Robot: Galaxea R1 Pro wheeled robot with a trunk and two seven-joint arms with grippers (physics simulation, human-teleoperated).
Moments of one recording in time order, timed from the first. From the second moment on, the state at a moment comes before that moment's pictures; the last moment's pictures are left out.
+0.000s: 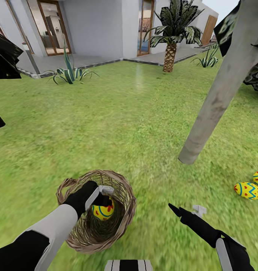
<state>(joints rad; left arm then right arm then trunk) -0.90 -0.06 -0.32 -0.45 0.29 0.86 0.04 -0.21 0.02 -0.42 -1.28 -0.23 0.51 0.77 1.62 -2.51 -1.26</state>
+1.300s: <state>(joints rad) -0.90 -0.06 -0.32 -0.45 0.29 0.90 0.04 -0.21 0.02 -0.41 -1.24 -0.22 0.51 0.77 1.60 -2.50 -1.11</state>
